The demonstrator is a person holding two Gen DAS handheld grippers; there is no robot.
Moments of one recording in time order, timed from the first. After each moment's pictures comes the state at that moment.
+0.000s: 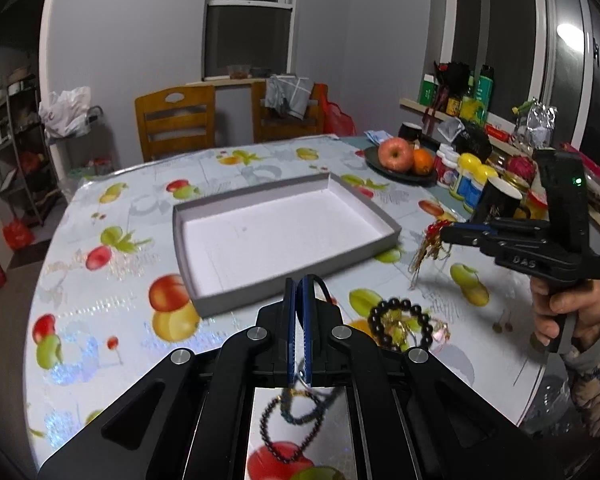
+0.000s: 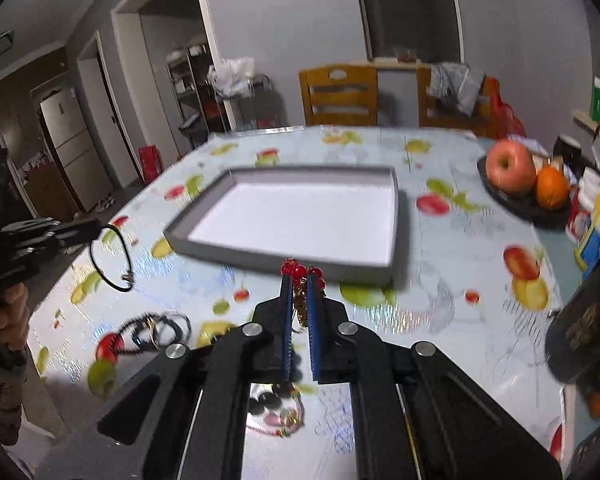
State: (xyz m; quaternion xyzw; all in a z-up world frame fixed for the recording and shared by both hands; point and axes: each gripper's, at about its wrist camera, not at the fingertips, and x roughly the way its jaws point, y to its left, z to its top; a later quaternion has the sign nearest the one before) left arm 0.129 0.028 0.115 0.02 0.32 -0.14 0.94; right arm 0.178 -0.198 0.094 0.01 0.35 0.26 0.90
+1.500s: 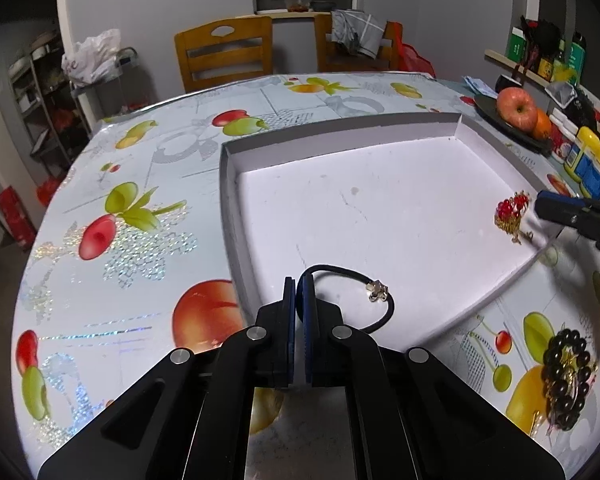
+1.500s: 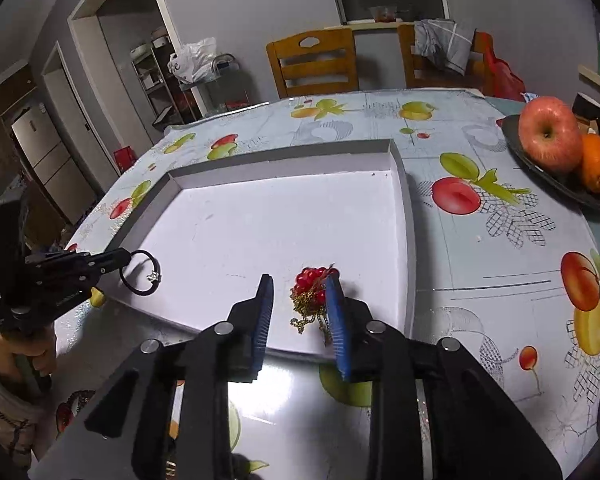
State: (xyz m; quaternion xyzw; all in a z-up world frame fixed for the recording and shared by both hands) left arm 0.267 0.072 0.020 0.04 0.42 -0.03 0.91; right arm 0.292 -0.172 0.027 0.04 0.41 0.23 0.88
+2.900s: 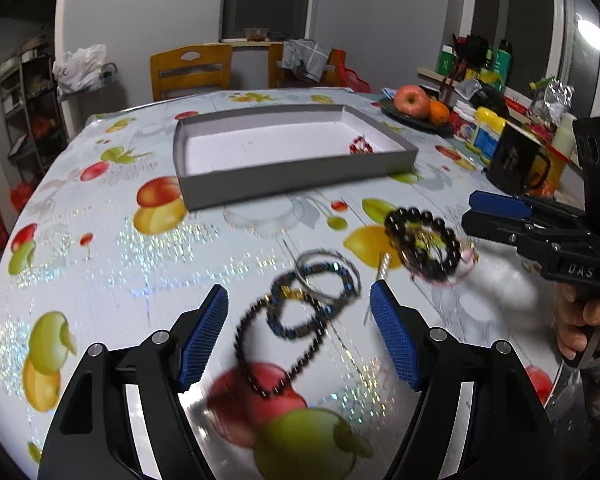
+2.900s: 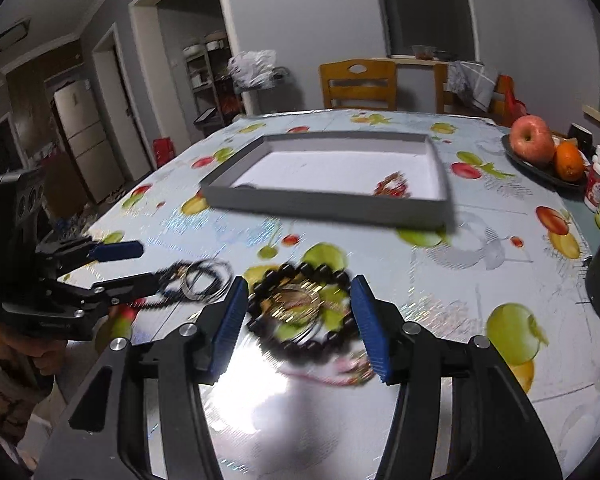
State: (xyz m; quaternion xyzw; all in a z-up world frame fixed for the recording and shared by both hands) left arm 0.091 0.021 0.023 0.00 0.36 -0.11 0.93; right arm 0.119 -0.164 0.041 -0.01 0.35 0.29 0.89
